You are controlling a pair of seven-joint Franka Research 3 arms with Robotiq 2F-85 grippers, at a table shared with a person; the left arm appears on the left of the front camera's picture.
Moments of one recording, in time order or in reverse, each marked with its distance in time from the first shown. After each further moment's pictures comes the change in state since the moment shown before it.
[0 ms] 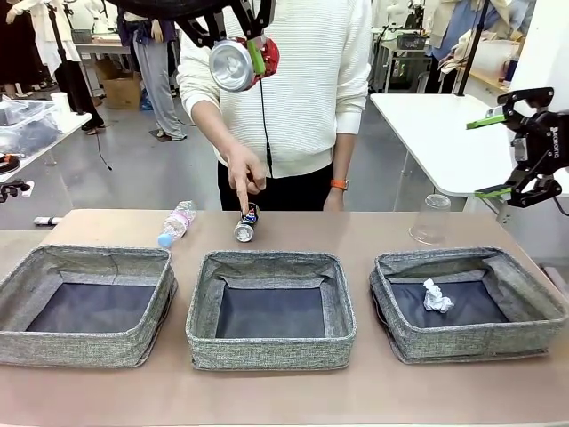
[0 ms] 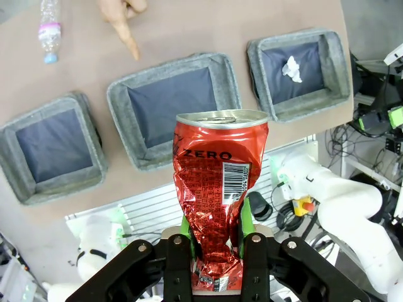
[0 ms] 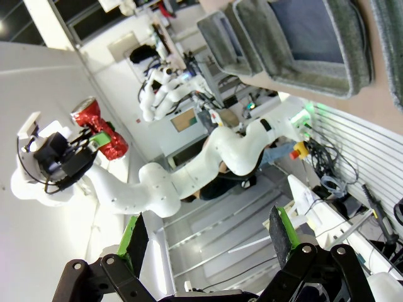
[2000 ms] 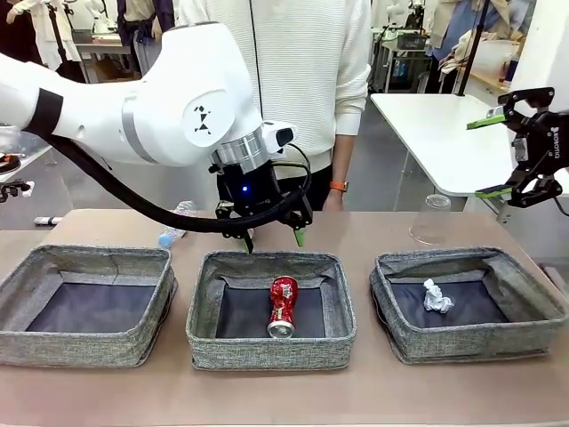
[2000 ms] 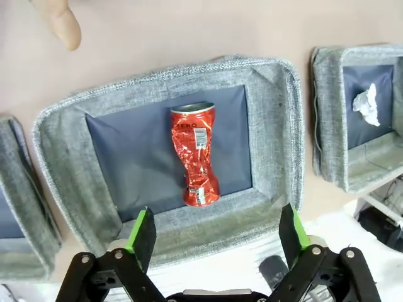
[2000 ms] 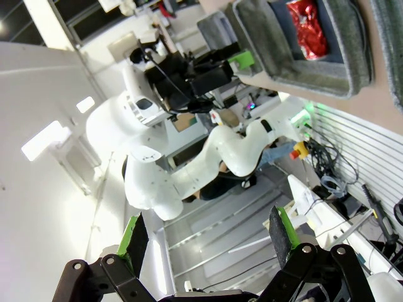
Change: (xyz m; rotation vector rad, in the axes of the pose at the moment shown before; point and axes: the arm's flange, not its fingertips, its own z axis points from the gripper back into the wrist) left arm -0.004 0.047 -0.285 0.014 -0.052 0.079; right arm 0.000 0.000 0.000 0.000 0.000 0.000
